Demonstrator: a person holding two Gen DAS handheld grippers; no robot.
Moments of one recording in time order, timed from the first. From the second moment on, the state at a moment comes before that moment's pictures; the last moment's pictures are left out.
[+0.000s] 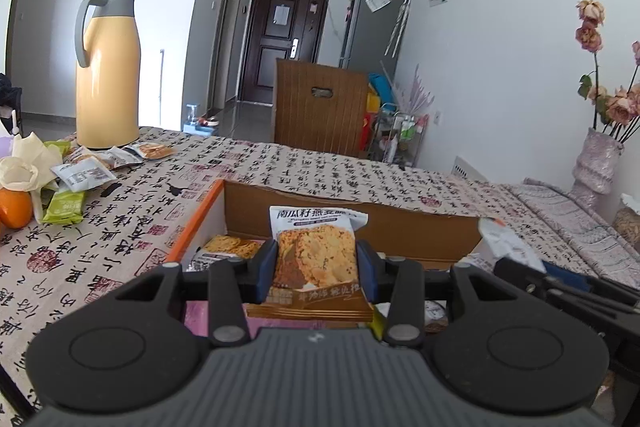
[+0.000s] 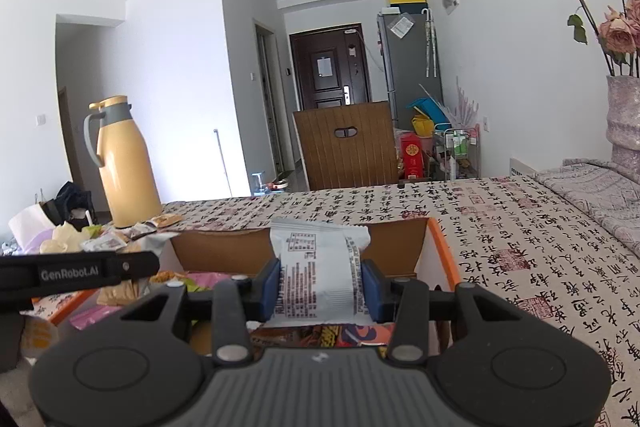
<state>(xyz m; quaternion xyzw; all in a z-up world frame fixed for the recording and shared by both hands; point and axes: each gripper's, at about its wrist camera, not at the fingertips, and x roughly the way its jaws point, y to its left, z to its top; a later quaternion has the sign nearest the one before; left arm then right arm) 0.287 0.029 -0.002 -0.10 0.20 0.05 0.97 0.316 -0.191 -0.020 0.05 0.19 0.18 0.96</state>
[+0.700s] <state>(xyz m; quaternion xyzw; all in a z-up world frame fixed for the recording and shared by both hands) 0.274 0.037 0.003 -0.13 0.17 0.07 0.97 0.314 -0.200 -0.020 0.07 0.18 0.15 0.97</state>
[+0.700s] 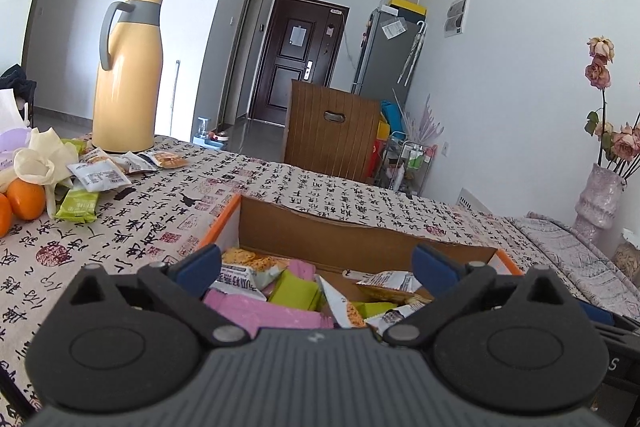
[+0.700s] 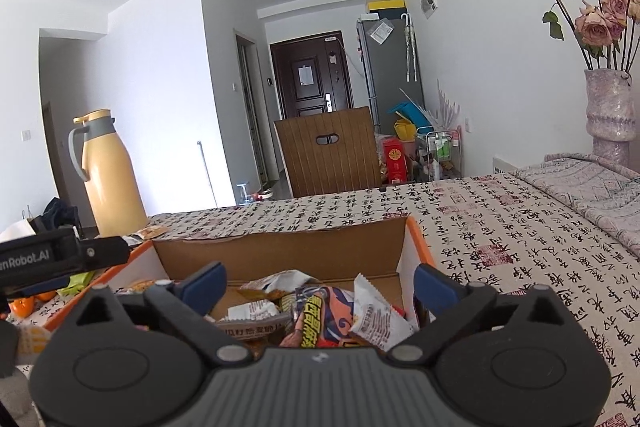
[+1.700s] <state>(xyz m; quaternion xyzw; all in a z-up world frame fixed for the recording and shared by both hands) 0.159 0.073 -0.023 -0.12 0.27 0.06 0.95 0.206 -0.176 -0.034 0.02 0.29 0.19 0.94</state>
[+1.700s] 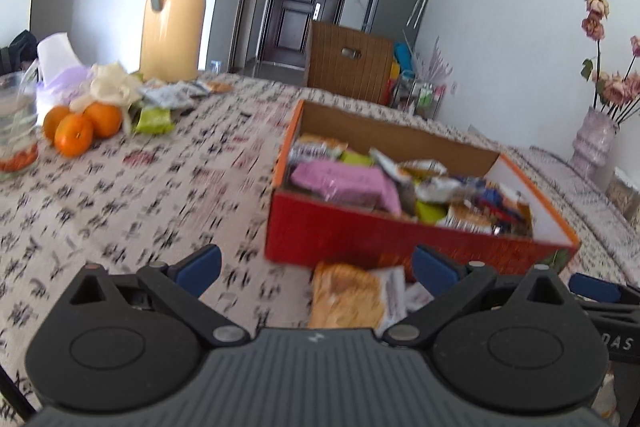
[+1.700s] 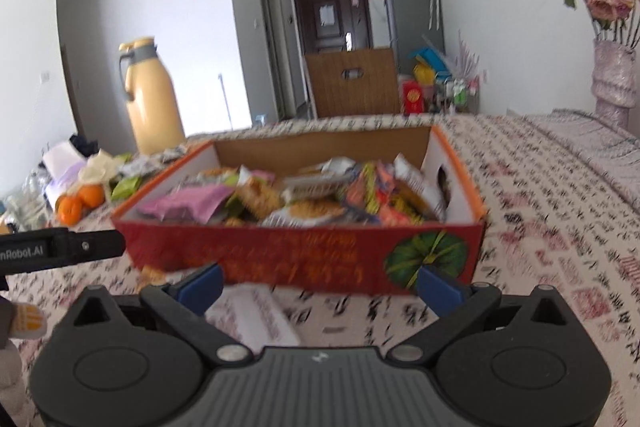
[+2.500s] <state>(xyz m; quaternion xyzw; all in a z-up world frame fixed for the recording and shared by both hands) 0.139 0.091 -0.029 -0.13 0.28 0.07 0.95 0.215 -0.112 -0.059 -0.07 0.35 0.25 0.90</state>
